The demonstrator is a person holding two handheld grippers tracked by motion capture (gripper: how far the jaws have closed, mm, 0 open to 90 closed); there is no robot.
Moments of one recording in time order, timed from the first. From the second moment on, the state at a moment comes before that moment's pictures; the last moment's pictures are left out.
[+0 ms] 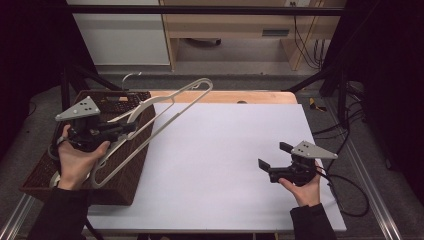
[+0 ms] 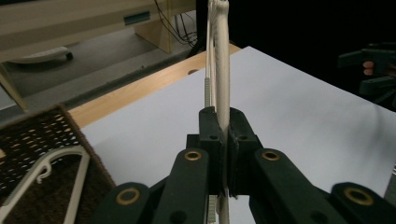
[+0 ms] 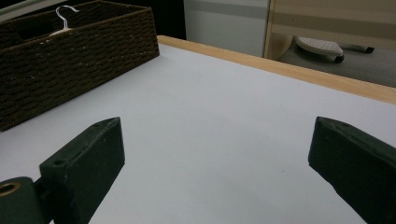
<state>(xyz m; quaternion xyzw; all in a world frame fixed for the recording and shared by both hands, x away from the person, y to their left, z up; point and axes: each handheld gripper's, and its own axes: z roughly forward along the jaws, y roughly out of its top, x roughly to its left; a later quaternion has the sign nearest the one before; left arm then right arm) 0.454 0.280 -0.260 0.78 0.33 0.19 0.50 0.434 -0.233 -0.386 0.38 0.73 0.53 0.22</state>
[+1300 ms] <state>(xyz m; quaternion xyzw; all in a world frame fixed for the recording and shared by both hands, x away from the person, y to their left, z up) 0.492 0.425 -0.303 0.76 0.42 0.22 0.44 0.436 -0.229 -0.390 0.38 0.74 0.51 0.22</state>
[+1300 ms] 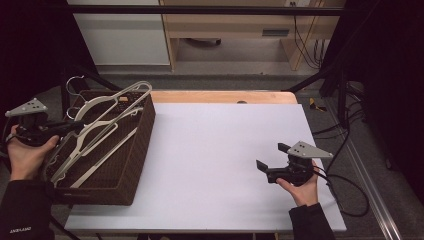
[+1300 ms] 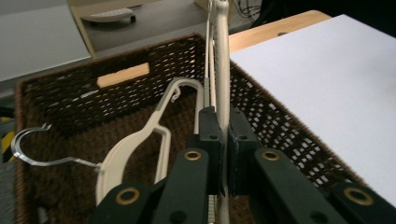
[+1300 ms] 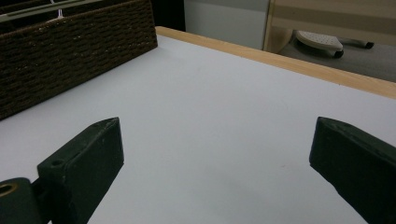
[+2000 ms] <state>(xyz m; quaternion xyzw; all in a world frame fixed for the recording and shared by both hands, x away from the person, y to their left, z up) 0.499 0.434 -0.353 0.77 0.46 0.15 0.41 0.437 -0.228 -0.391 0.38 0.74 0.51 0.22</state>
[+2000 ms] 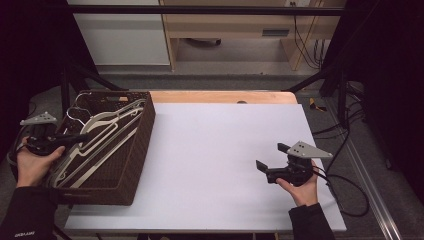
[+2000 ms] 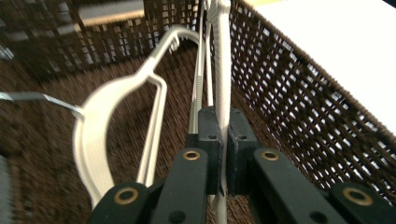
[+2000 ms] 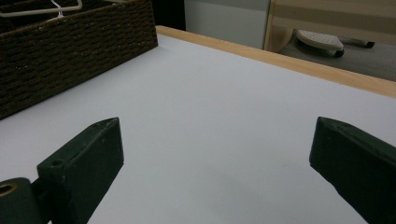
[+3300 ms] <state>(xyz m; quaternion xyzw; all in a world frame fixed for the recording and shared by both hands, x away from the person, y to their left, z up) 0.442 0.338 -0.339 0.72 0.38 0.21 0.54 0.433 -0.232 -0.388 0.38 0.73 0.52 0.23</state>
